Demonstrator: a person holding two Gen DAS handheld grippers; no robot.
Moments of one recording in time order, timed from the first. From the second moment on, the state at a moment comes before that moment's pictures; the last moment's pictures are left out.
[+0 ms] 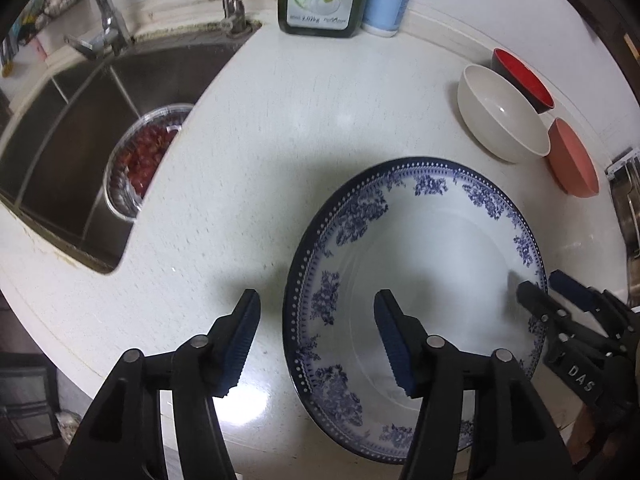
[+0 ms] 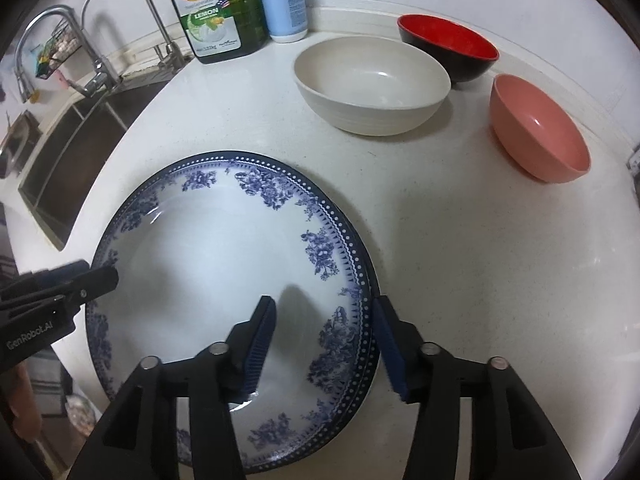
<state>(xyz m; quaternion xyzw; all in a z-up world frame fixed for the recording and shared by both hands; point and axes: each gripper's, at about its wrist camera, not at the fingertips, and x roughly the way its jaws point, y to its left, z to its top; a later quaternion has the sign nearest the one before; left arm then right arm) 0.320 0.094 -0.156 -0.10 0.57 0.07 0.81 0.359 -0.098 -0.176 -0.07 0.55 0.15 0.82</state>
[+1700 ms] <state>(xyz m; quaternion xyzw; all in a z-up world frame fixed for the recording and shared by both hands) 0.486 0.015 -0.100 0.06 0.48 -0.07 0.87 0.471 -0.156 -0.117 0.05 0.47 0.07 0.88</state>
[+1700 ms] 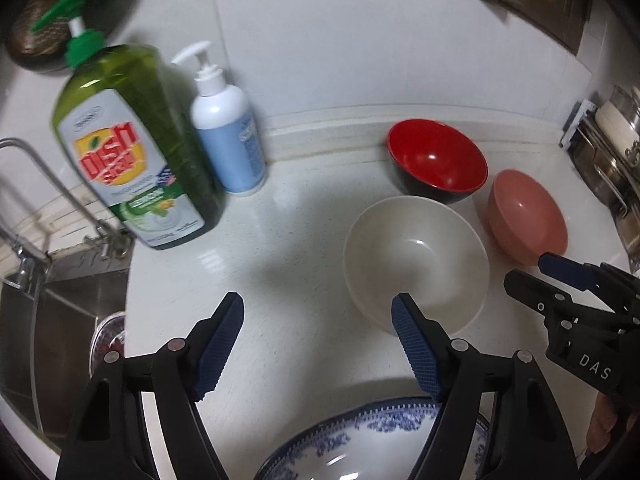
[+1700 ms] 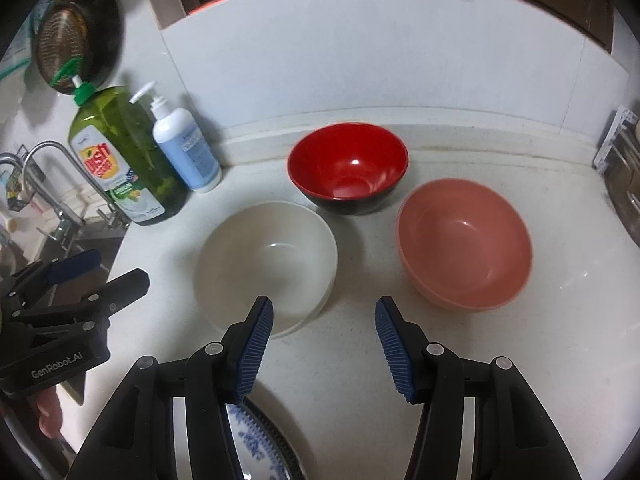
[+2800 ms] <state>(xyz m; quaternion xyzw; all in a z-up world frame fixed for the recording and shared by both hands) 0.544 -0.002 -0.156 0.02 0.55 -0.12 0.83 0.526 -0.151 -0.164 0.05 0.53 0.08 0.84</state>
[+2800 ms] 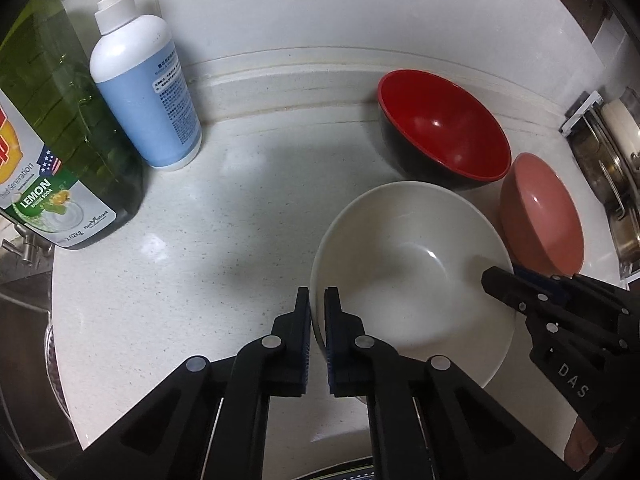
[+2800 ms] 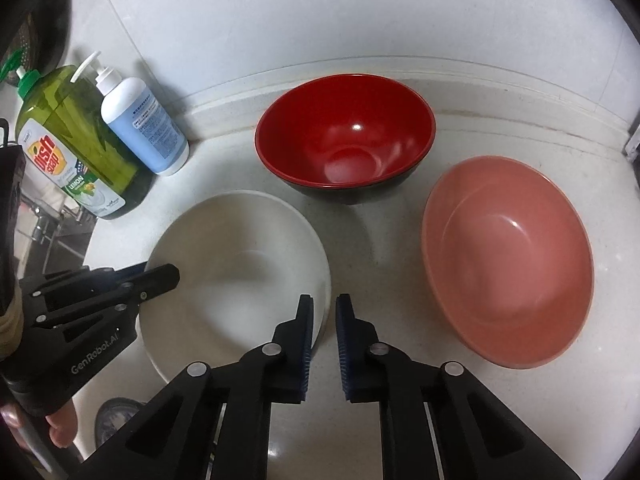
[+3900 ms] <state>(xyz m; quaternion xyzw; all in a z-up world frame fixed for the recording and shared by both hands) 0.402 -0.100 -0.101 0.03 0.53 -0.23 0.81 0.384 -0.244 -0.095 0.09 0.50 0.00 0.86</state>
